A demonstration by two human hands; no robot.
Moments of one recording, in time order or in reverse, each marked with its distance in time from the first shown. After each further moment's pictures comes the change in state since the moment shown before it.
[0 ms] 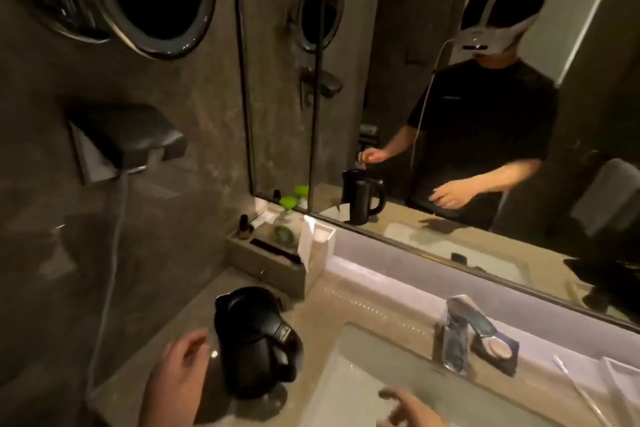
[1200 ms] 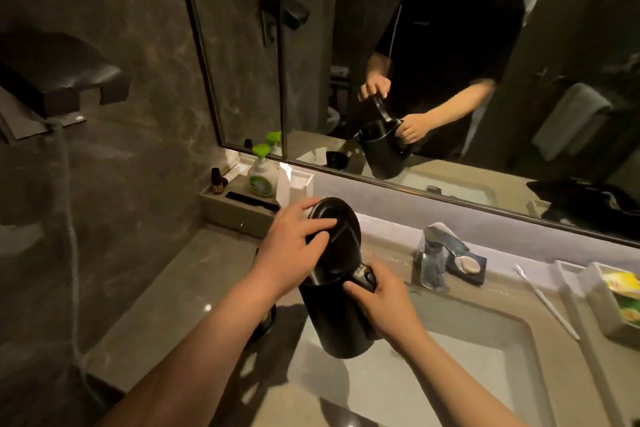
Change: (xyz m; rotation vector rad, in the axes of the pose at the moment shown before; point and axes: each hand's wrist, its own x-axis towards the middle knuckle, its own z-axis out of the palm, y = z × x) left_hand 0.001 0.144 0.106 -0.013 -0.635 0.545; right_hand 0.034 -0.045 0.007 0.360 0.303 -0.089
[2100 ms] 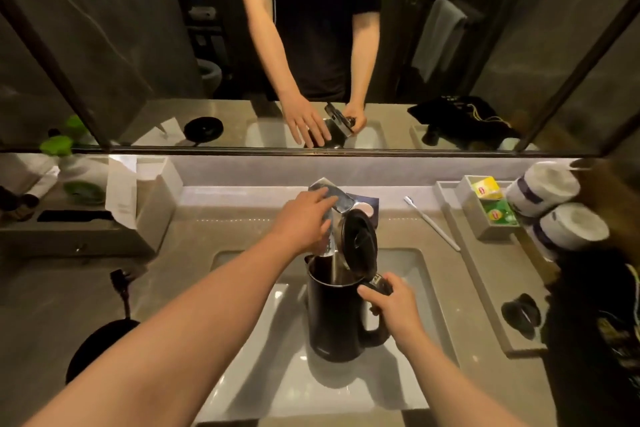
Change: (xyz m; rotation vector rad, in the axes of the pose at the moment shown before) left_hand 0.110 0.007 0.271 0.539 -0.568 0.314; right_hand -0.047 0.185 -0.123 0.310 0.374 0.542
